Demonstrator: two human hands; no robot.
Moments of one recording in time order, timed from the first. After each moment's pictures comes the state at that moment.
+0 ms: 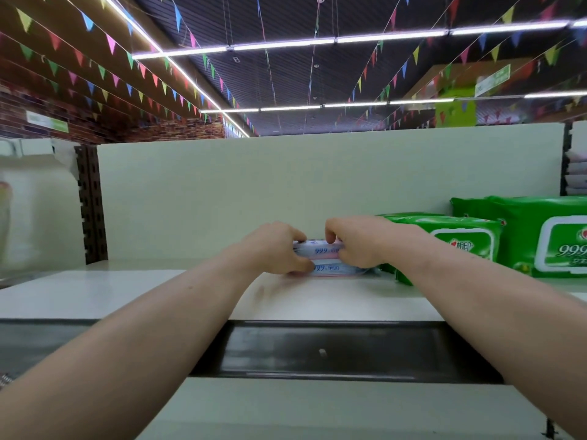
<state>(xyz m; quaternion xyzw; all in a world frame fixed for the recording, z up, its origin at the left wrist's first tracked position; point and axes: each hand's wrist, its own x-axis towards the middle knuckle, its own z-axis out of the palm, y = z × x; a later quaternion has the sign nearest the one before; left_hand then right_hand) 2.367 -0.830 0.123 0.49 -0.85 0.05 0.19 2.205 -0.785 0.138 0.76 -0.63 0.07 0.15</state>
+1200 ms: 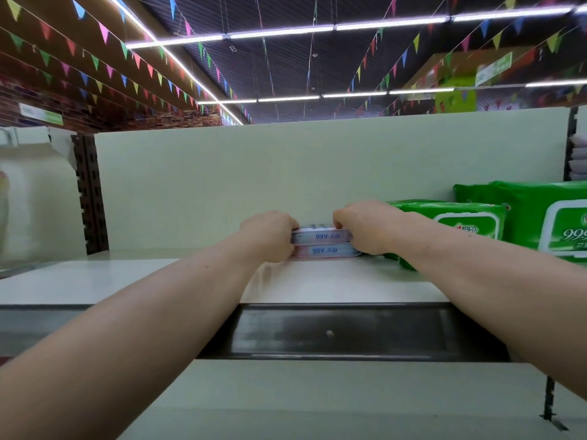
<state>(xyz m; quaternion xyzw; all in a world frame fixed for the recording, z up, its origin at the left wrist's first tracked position) 2.373 -0.849 0.117 0.52 -0.82 0.17 0.17 2.198 -0.797 0.132 0.74 -0.62 0.04 0.25</state>
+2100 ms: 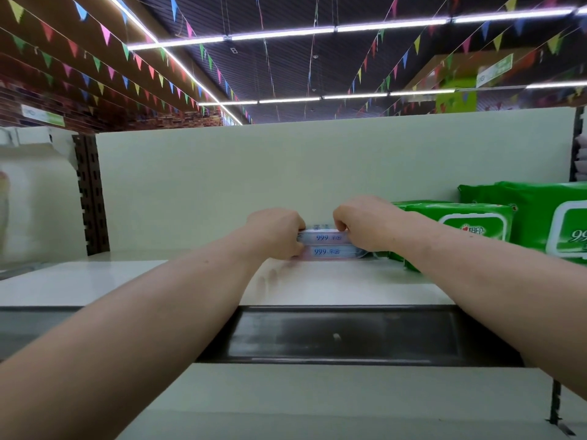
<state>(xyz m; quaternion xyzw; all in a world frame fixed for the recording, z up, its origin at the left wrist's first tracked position) 2.368 -0.853 0.124 0.51 -0.82 0.21 0.13 2.208 -0.797 0.136 0.73 -0.63 0.06 0.25</state>
